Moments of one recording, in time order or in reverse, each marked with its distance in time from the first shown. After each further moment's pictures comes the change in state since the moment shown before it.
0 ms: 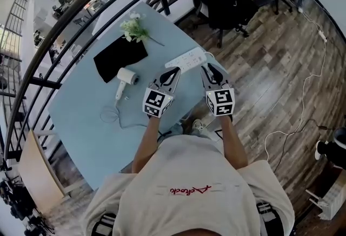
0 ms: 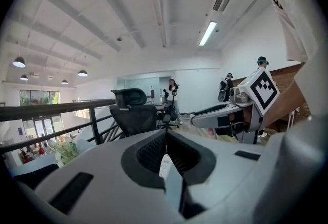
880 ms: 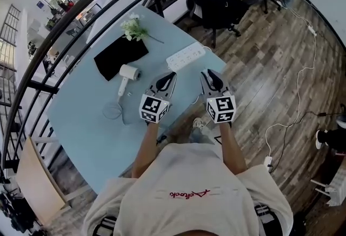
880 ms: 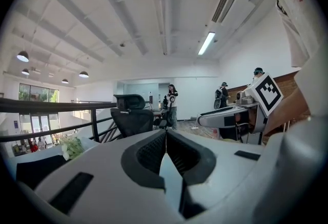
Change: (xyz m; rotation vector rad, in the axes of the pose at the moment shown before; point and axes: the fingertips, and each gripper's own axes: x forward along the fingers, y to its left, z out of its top) left arm -0.086 -0.020 -0.002 -0.037 -0.077 -0.022; right arm -0.071 0.067 0.003 0.025 -0.065 -0.065
